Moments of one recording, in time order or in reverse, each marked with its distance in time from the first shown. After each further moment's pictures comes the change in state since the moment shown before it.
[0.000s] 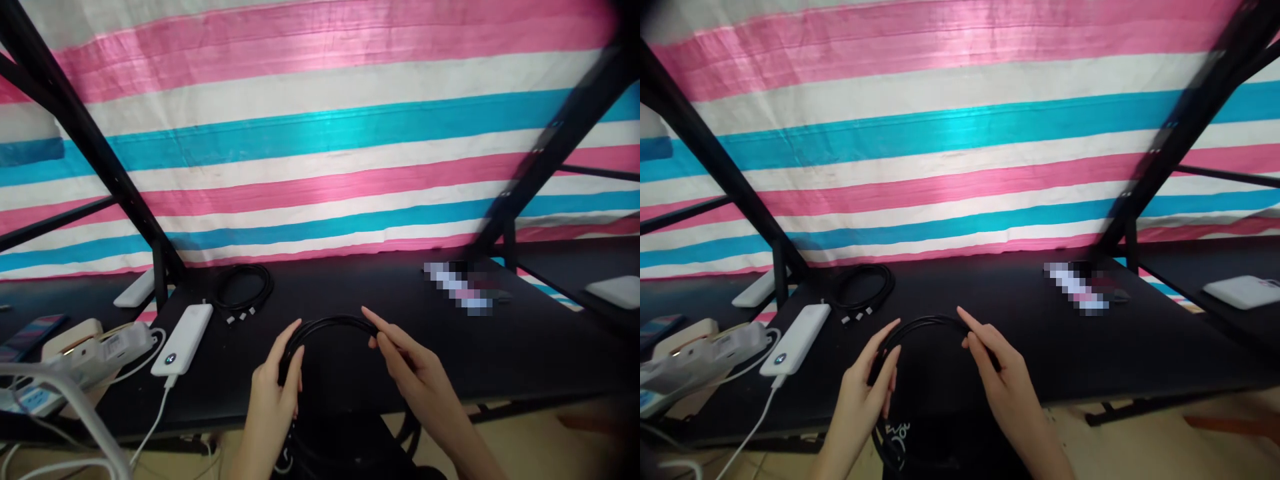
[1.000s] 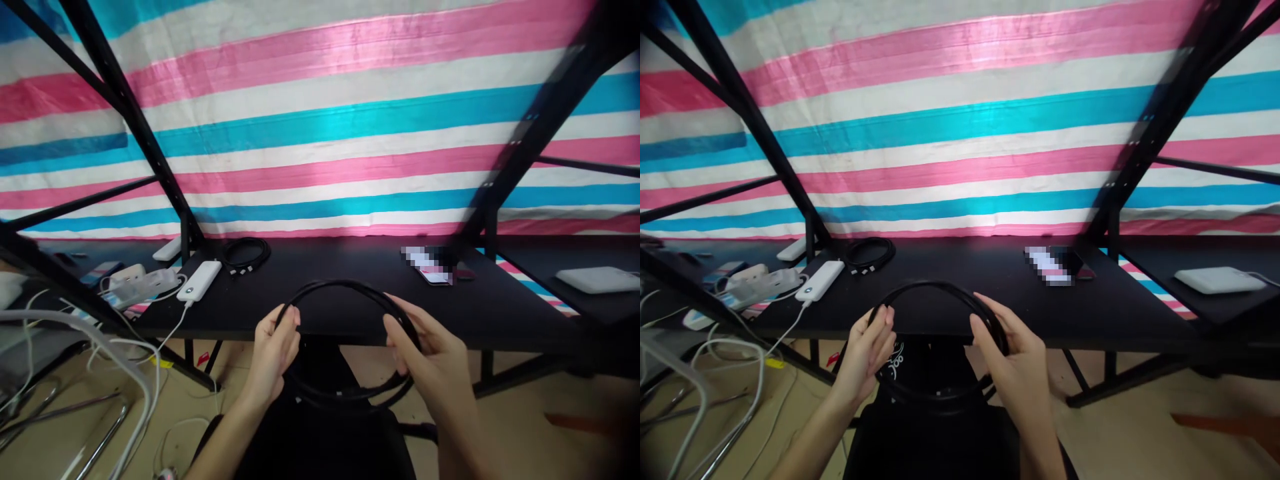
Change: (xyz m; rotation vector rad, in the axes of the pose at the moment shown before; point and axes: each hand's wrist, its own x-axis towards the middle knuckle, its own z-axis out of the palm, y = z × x) left_hand -0.093 0.054 0.059 -0.801 0.024 -0.139; right_hand -0.093 -0.017 -0.082 0.147 0.212 0.031
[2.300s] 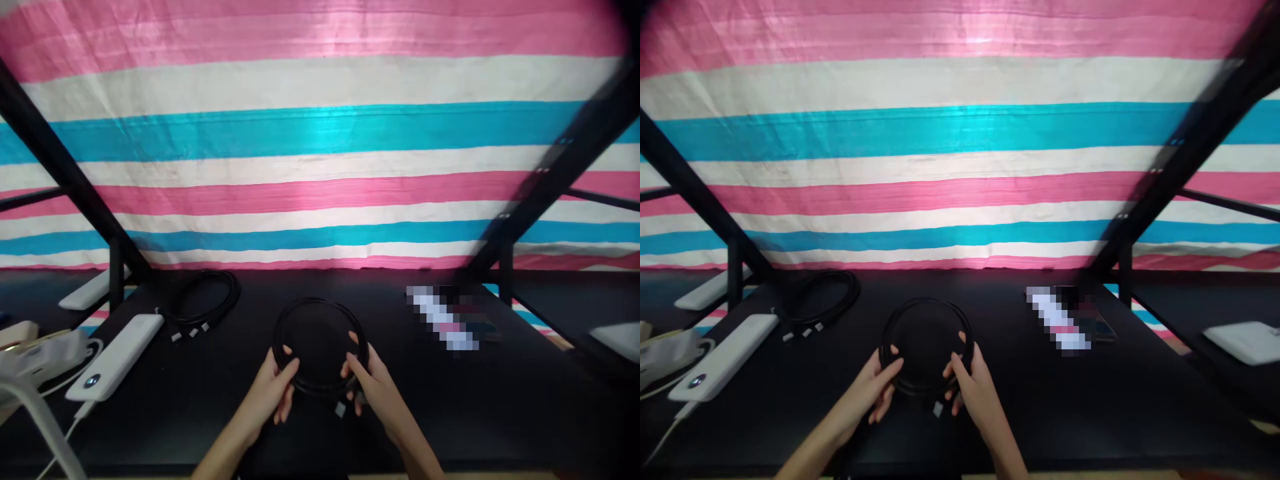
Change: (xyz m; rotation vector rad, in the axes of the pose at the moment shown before) left_hand 0.169 -0.073 -0.019 0.491 -0.150 -0.379; right_hand 0.142 0.122 0.056 0.168 -0.263 0.569
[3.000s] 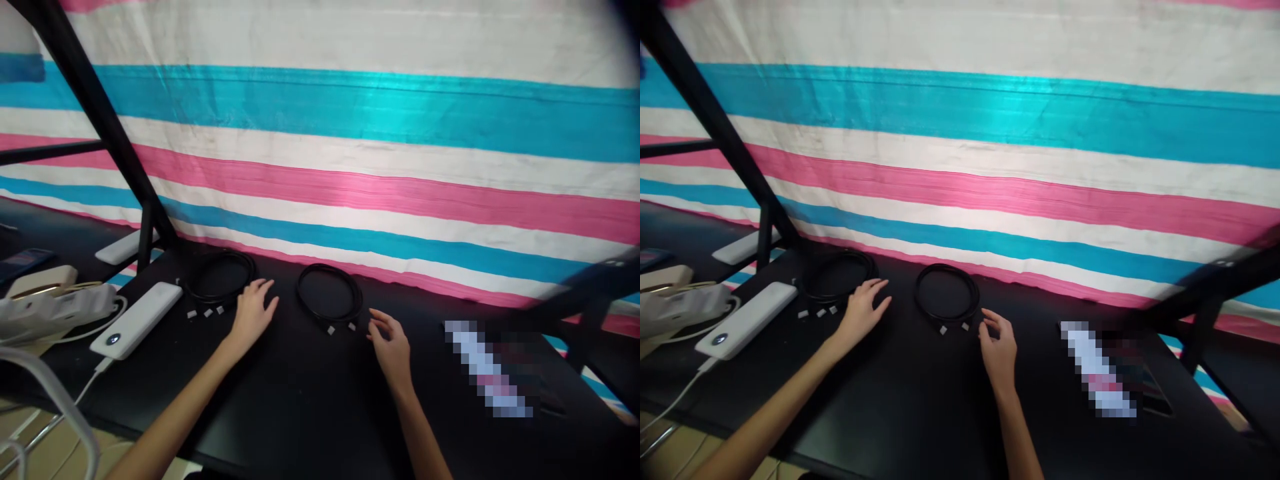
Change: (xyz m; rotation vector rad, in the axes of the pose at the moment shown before) left_hand 0.085 0.030 -0.090 0.839 0.665 0.416; right_hand 0.120 0.001 -0.022 -0.363 0.287 -0.458
